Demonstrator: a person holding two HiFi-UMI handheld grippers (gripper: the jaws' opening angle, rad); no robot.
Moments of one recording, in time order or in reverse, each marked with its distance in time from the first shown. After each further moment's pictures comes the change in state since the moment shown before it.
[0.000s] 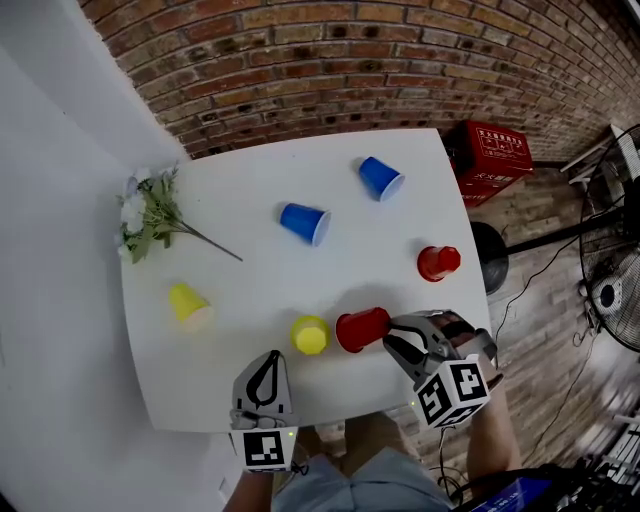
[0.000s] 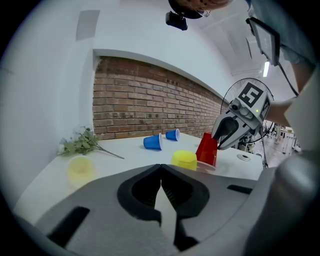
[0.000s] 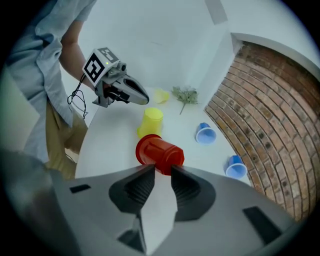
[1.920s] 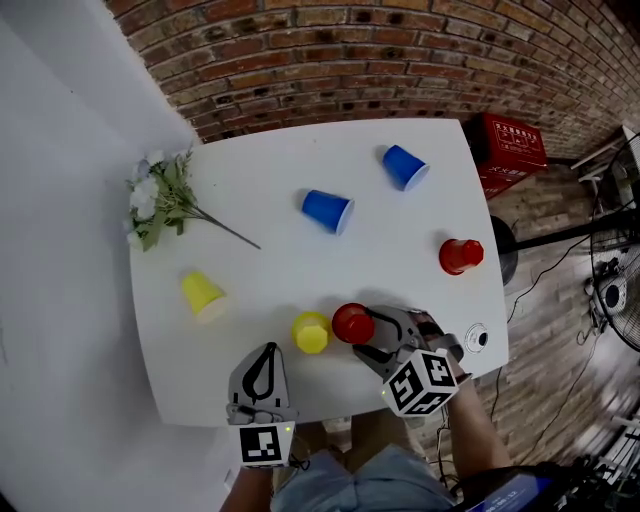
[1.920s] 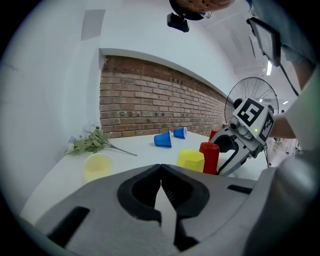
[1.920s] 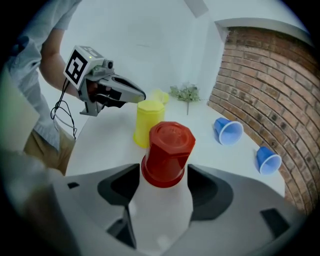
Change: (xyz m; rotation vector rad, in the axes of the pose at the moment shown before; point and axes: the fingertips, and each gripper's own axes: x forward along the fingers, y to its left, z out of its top) left arm -0.011 0.036 -0.005 -0.006 0.012 0.037; right arm 0.074 0.033 0.037 0.202 -0.096 0.069
